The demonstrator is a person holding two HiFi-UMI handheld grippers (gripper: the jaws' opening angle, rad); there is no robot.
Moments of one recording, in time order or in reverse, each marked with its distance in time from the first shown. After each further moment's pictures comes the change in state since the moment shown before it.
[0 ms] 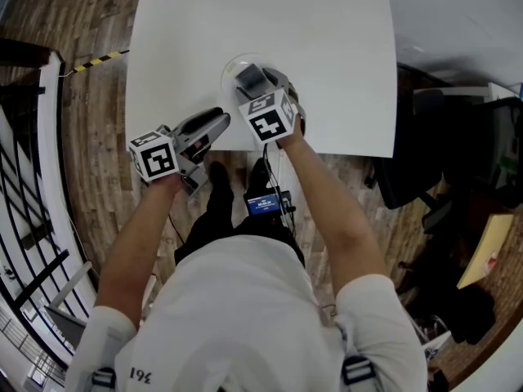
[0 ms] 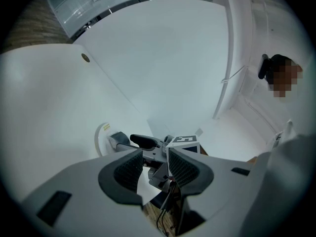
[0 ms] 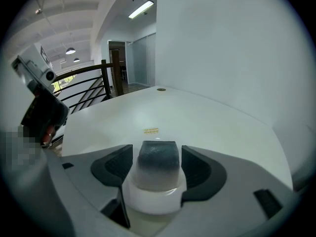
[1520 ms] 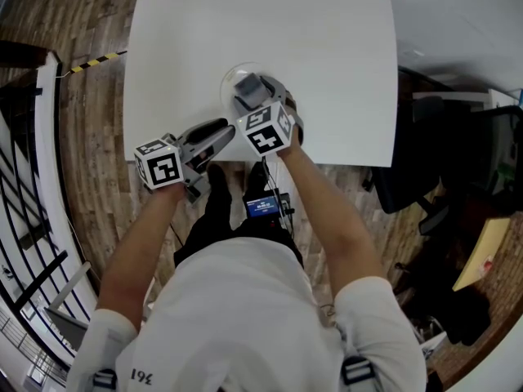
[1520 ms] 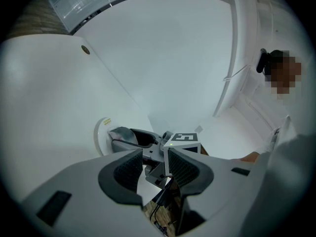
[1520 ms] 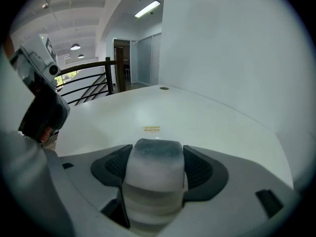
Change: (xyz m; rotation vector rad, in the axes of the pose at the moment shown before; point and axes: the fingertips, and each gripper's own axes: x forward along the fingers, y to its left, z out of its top) left arm 0.008 0.008 -0.009 -0.014 0.050 -0.008; right arm 0.011 0.004 0.000 -0.065 -0.011 -0.005
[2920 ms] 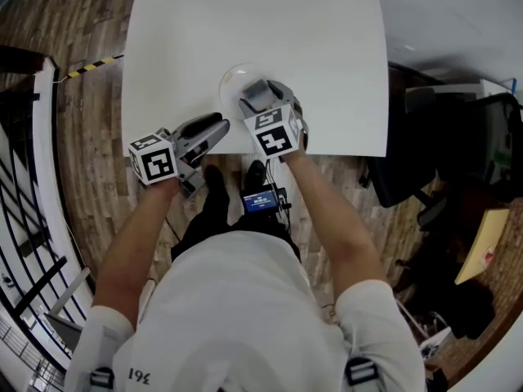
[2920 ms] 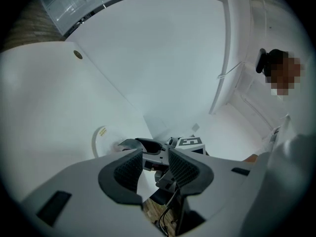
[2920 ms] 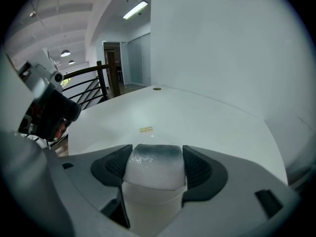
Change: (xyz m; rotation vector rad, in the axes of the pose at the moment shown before) left arm -0.004 -0.018 0.000 0.052 0.003 -0.029; right arm -0.043 -0.005 -0.019 0.114 0.020 -0.026
